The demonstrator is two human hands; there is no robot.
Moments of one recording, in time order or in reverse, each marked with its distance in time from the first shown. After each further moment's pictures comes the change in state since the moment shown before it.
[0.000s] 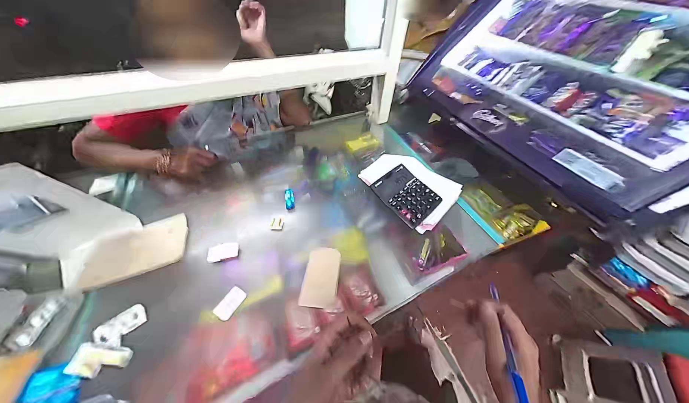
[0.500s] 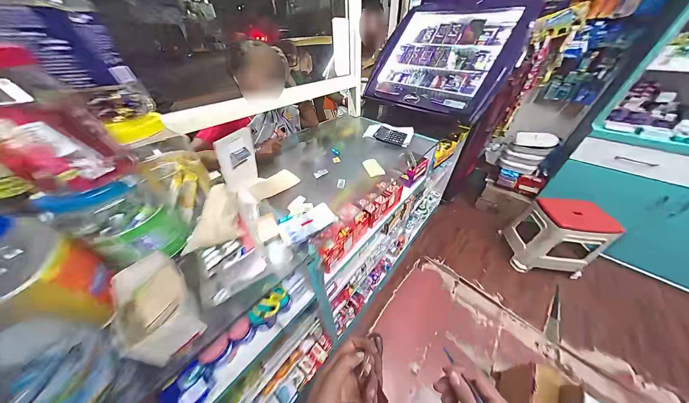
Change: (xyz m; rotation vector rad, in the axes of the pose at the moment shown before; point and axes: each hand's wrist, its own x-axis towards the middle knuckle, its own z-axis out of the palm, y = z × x) left_hand -0.430 0.052 -0.204 -0.138 -0.217 -0.352; right_hand -0.514 -0.296 0.184 0.215 0.203 0.341
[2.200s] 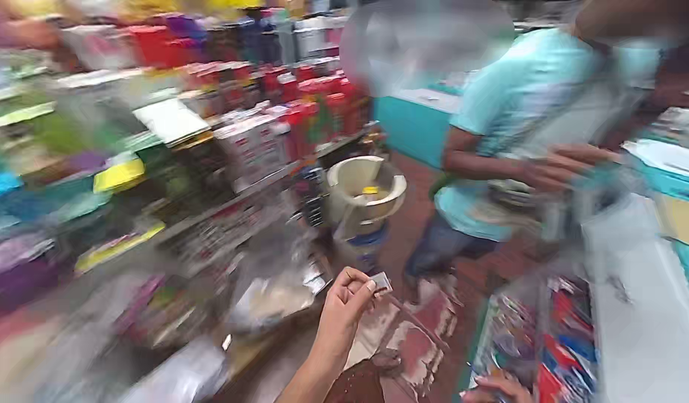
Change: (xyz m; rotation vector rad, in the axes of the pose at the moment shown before) left_hand -1.302 -0.791 0.492 0.245 -1.180 -0.639; right_hand -1.716 -0.369 -0.278 -0.299 1.460 -0.069
